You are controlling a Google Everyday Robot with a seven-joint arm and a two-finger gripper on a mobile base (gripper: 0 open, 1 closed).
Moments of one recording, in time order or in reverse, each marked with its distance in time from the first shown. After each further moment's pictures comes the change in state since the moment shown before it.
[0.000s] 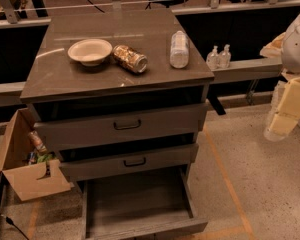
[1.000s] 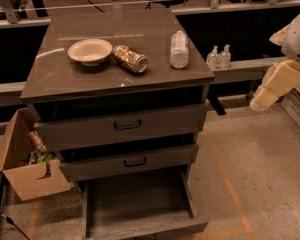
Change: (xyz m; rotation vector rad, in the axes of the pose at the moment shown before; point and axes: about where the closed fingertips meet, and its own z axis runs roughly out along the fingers) arm 0.014 -0.072 0.026 0.121 -0.121 0.179
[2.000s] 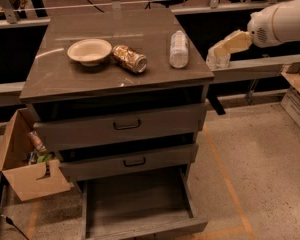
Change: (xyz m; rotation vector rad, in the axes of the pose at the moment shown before) arm -0.071 -0.165 0.094 0.223 -0.503 0.323
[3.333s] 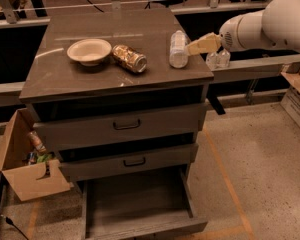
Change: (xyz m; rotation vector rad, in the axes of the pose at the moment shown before) arm -0.015 0.023 0.058 0.066 -0.026 0.166
